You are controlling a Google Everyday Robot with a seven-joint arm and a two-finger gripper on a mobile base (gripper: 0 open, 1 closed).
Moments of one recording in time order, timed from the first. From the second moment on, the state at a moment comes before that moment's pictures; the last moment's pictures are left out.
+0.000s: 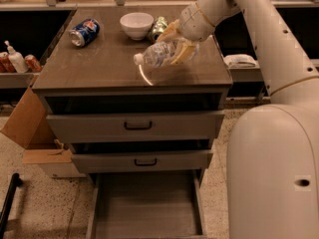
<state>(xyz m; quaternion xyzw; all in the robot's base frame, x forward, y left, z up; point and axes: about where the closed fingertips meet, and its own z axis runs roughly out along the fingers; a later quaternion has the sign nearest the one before) 0.703 -0.043 0.885 -0.83 0.43 0.13 0.34</state>
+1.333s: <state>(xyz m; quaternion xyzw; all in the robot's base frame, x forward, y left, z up) 0.729 -0.029 0.871 -0.83 0.43 0.13 0.33</state>
